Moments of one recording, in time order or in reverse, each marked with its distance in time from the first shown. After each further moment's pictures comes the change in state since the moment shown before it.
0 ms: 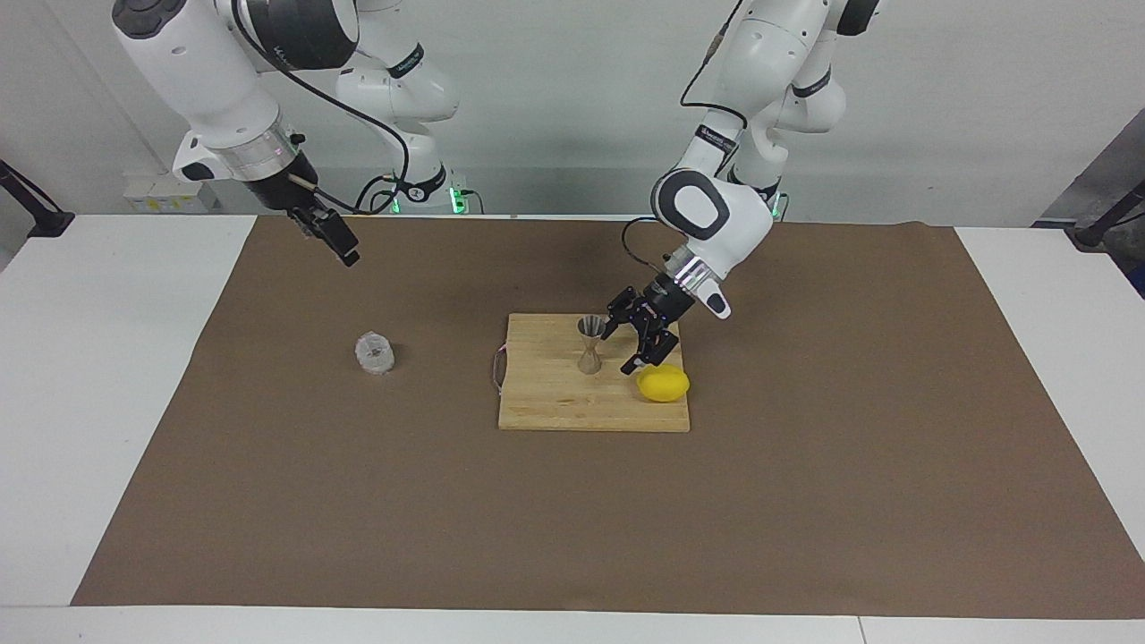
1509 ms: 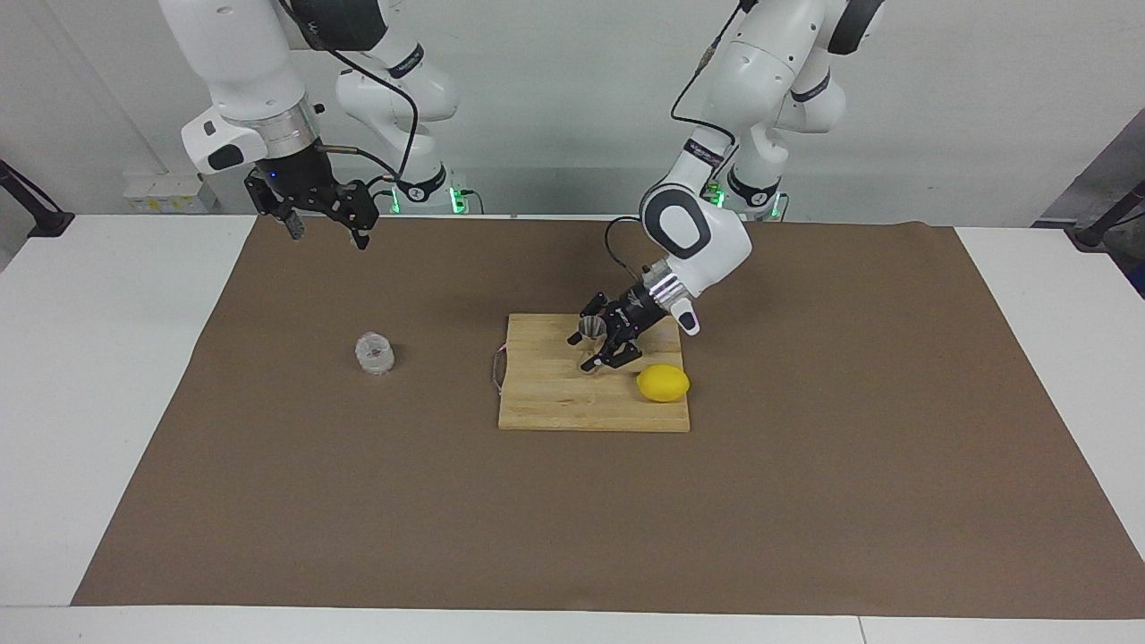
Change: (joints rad) left arm -0.027 0.108 -0.014 0.058 -0.031 -0.116 -0.144; right arm 0.015 0.007 0.081 0.084 -0.141 0.000 -0.492
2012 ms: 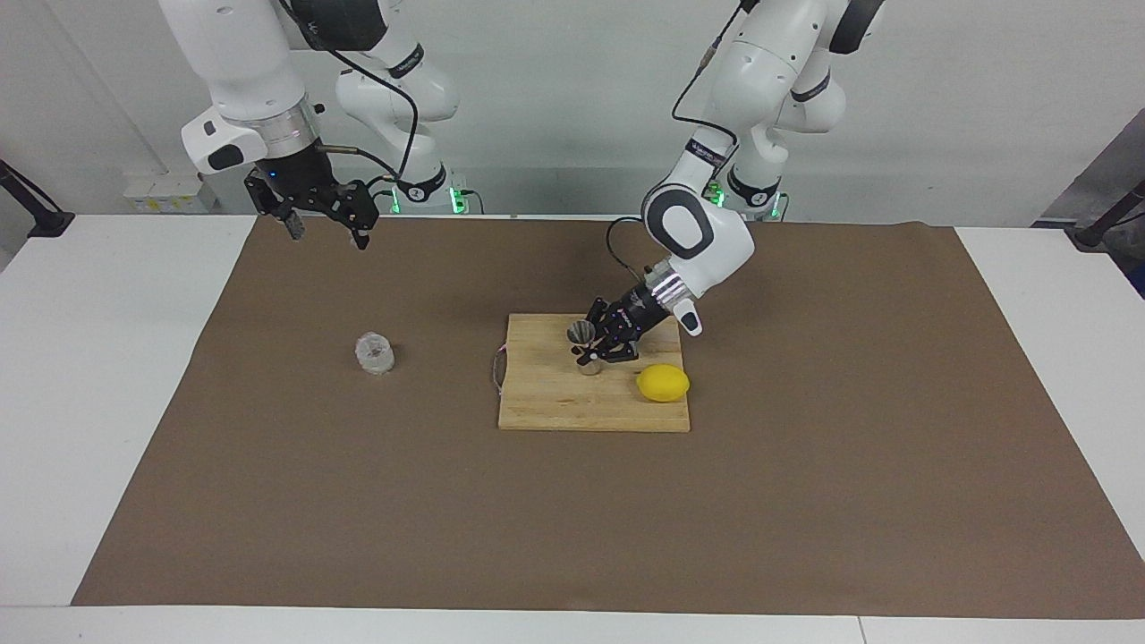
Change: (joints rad) left arm 0.003 -0.003 0.002 -0.001 0.000 -0.004 -0.002; right arm 0.000 0.000 0.000 0.000 0.000 0.000 0.000
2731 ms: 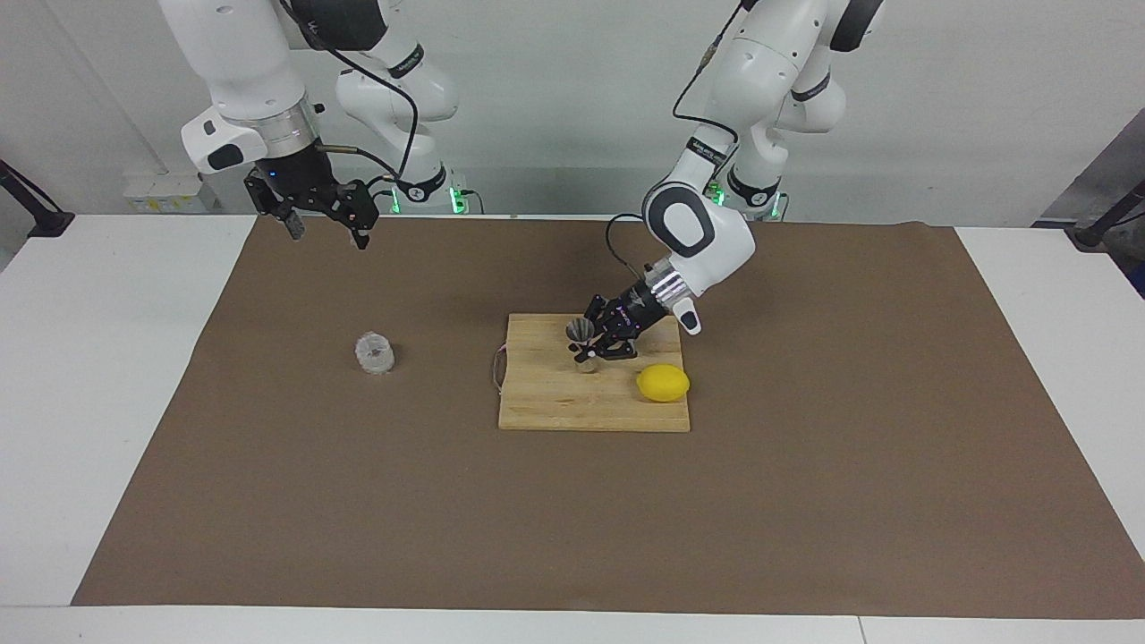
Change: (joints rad) left arm 0.002 -0.004 0.003 0.000 0.000 -0.021 -0.024; right arm 0.000 0.000 0.000 0.000 0.000 0.000 0.000
